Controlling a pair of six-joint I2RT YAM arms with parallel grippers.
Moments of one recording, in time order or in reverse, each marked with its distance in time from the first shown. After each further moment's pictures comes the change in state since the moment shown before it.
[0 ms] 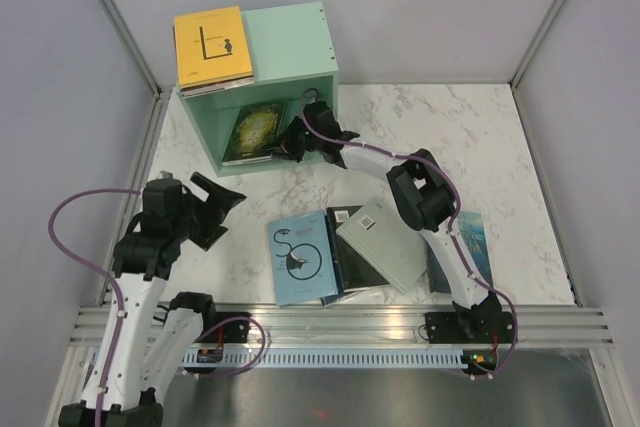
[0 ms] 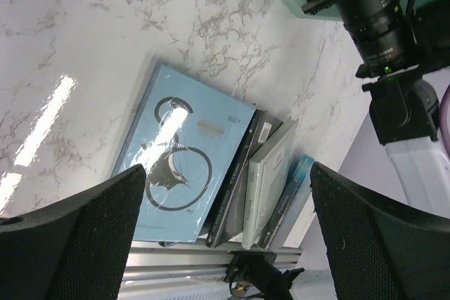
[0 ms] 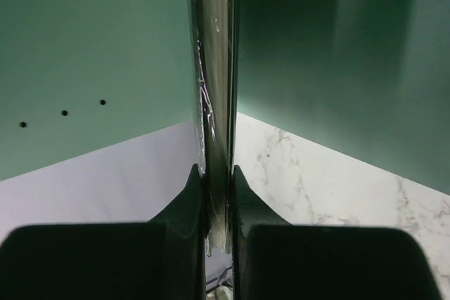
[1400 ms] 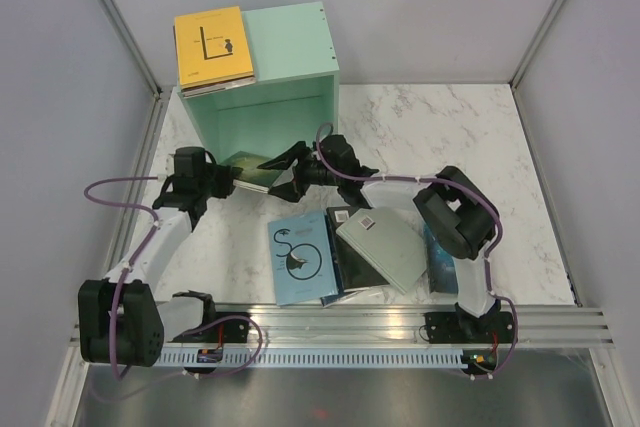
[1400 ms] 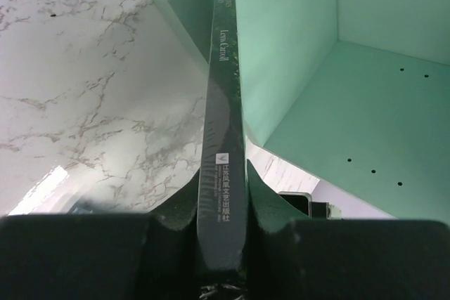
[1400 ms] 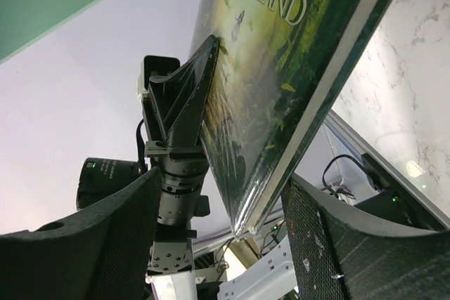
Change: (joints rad) left arm 0.021 0.466 -0.109 0.627 -0.138 -0.293; right arm 0.100 -0.418 -0.660 0.432 -0.095 0.493
